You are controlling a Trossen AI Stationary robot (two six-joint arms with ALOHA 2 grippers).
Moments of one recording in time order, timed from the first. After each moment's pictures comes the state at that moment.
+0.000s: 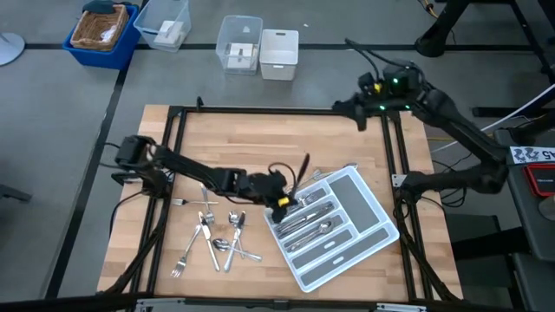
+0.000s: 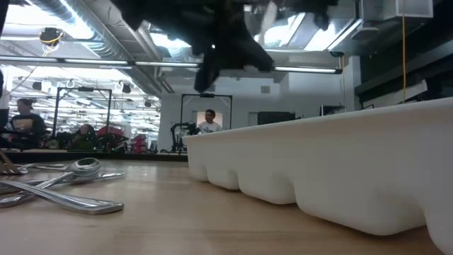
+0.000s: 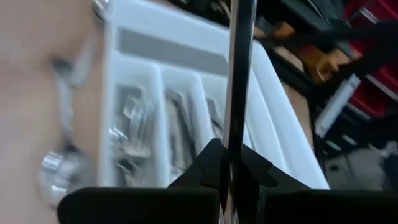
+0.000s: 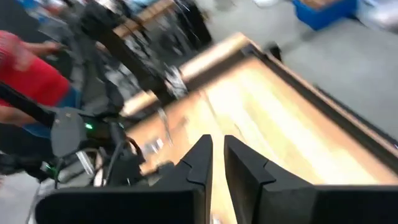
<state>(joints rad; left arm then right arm) -0.16 1.72 1.04 0.21 -0.10 -0.64 -0.65 1.16 1.40 -0.67 -0.53 0.25</state>
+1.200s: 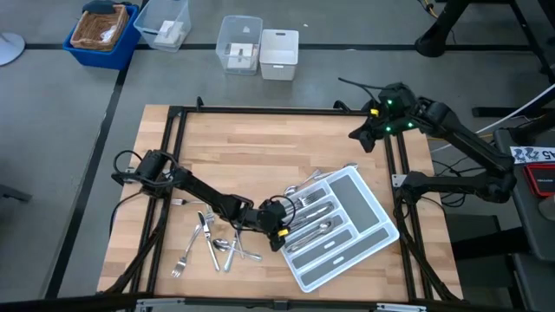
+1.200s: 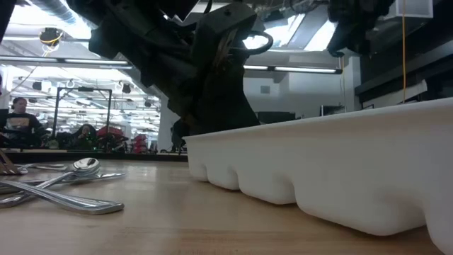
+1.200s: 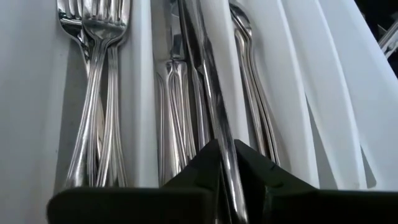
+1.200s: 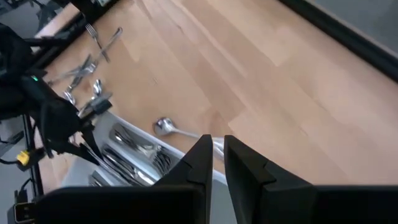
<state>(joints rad) -0.32 1.95 1.04 0.22 -0.23 -0.73 -0.65 1.03 1.20 -0.99 -0.37 0.17</state>
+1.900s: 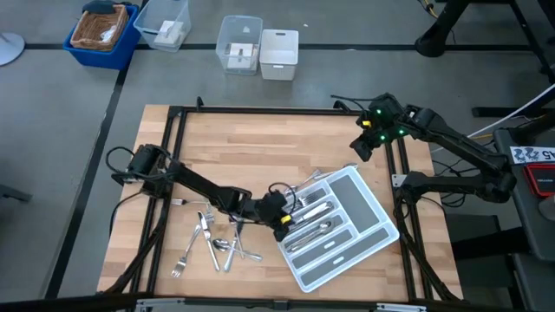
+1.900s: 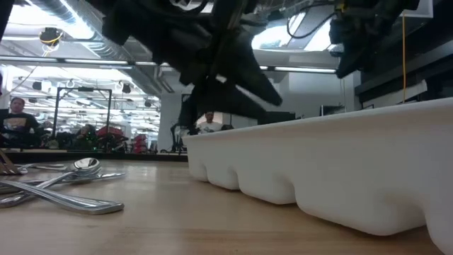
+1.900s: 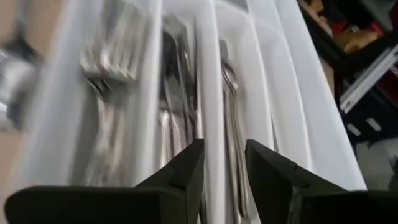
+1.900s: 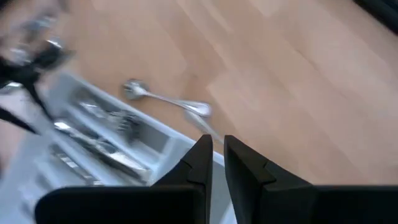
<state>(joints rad) -0.28 1.86 1.04 0.23 -0.22 -0.82 -0.65 1.03 1.04 -0.99 -0.32 0.09</state>
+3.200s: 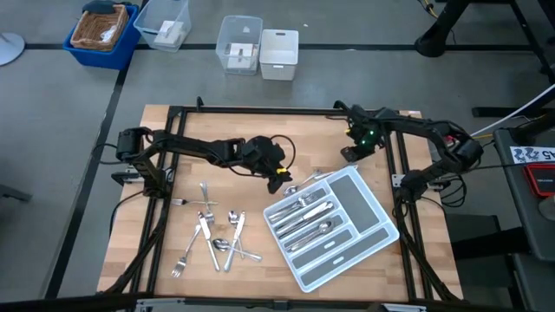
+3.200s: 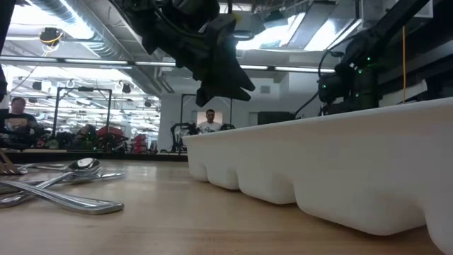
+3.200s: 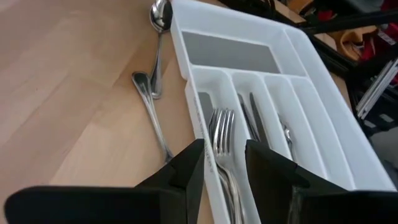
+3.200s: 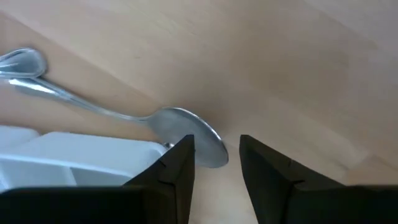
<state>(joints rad) 0.13 1.68 1.04 0.04 0.18 -0.39 -0.83 1.49 0.83 -0.90 -0.27 0.22</state>
